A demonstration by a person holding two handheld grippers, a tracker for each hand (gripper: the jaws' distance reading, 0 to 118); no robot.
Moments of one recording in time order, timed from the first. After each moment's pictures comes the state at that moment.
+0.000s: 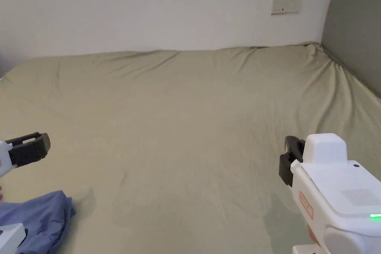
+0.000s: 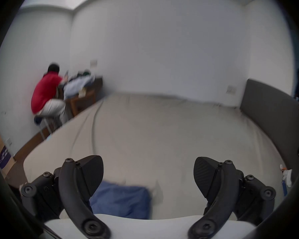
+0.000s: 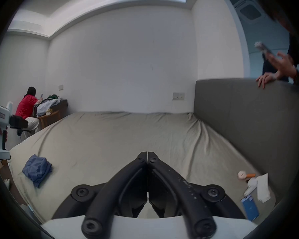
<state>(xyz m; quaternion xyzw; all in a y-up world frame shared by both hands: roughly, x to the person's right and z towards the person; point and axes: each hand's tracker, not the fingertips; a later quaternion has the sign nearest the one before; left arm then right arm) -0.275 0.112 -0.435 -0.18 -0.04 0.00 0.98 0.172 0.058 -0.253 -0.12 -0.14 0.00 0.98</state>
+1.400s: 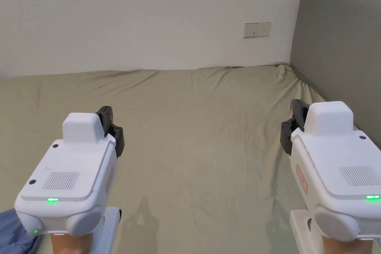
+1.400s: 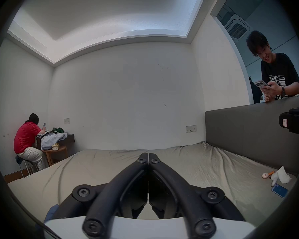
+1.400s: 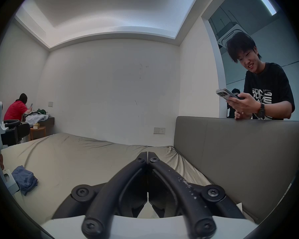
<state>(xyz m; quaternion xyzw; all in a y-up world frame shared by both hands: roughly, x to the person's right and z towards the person) -0.084 0.106 -0.317 0.04 -0.14 -0.04 0.99 0.210 0.123 -0.195 -0.01 -0.19 0.05 0.98</state>
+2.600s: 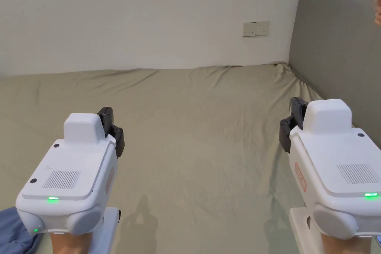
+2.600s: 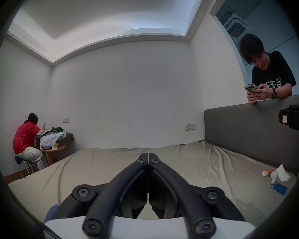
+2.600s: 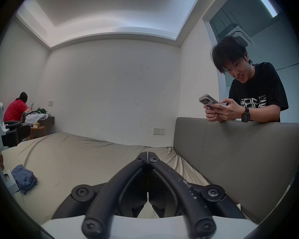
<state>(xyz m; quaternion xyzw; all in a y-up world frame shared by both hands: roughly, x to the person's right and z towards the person) -0.086 0.102 -0.316 0.03 -0.14 -0.04 0.99 0.205 0.124 -0.191 -0.01 -0.19 0.06 0.98</state>
